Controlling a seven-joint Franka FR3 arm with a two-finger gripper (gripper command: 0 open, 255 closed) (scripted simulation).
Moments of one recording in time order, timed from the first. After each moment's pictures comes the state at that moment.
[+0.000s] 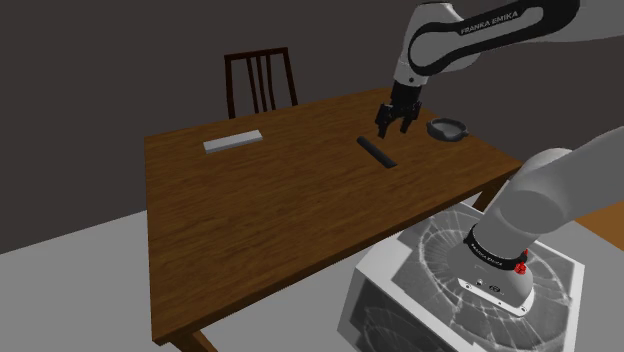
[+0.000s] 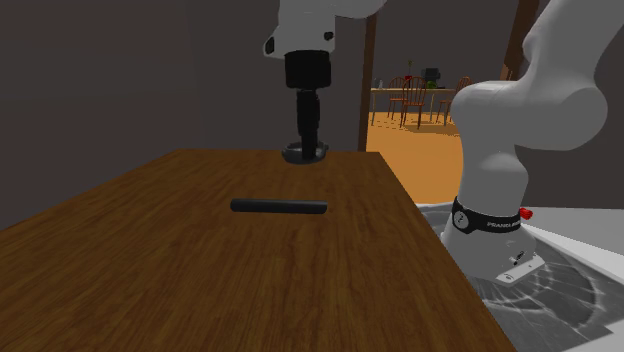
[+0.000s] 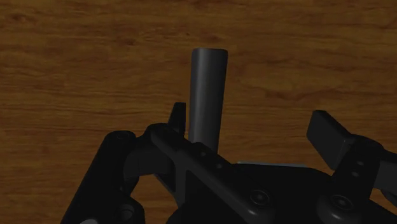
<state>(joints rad) -0.10 -0.50 -0.09 -2.58 0.05 2.06 0.11</state>
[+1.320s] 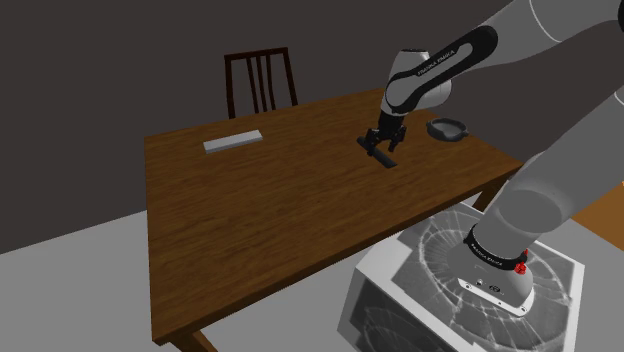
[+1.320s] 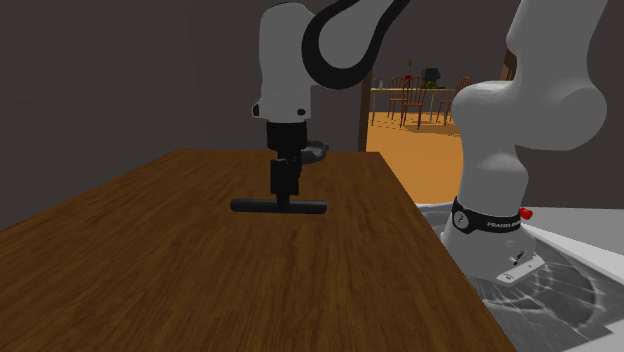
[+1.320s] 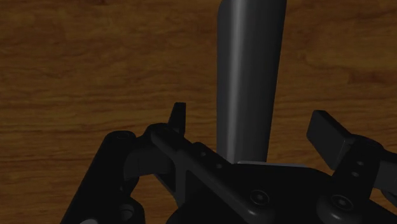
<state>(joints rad) -0.11 -0.19 -0.13 -2.62 0.09 2.43 0.10</state>
